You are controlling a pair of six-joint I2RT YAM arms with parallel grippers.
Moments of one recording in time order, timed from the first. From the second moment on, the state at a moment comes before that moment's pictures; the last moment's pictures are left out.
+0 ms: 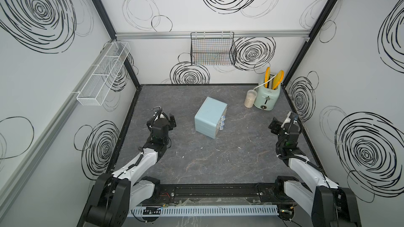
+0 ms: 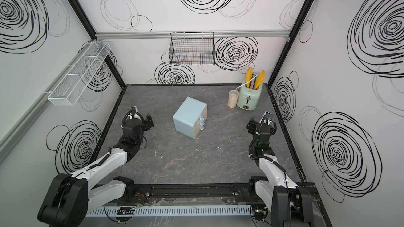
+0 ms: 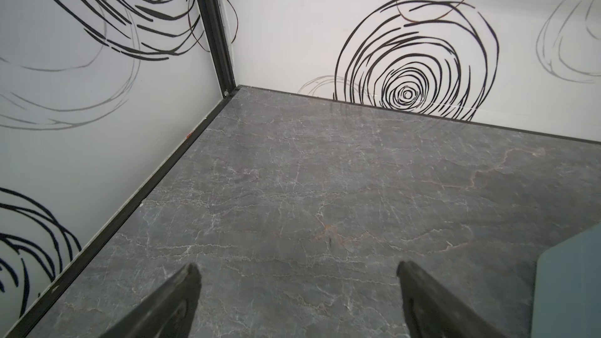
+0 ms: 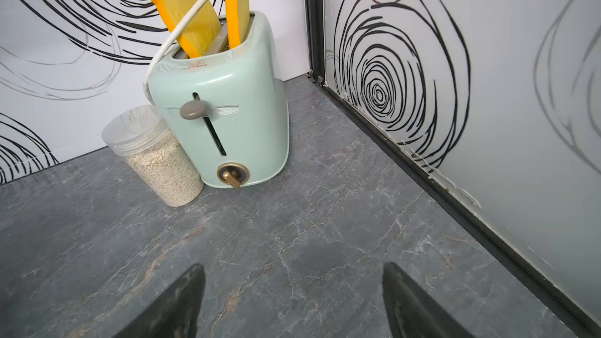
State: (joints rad) left arm -0.20 1.14 0.42 0.39 -0.47 -0.18; right arm -0.03 1.00 0.28 0.40 0.29 0.26
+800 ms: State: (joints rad) left arm -0.03 1.43 0.26 0.97 -0.03 -0.03; right arm -0.08 1.41 0.16 1.08 0.00 0.10
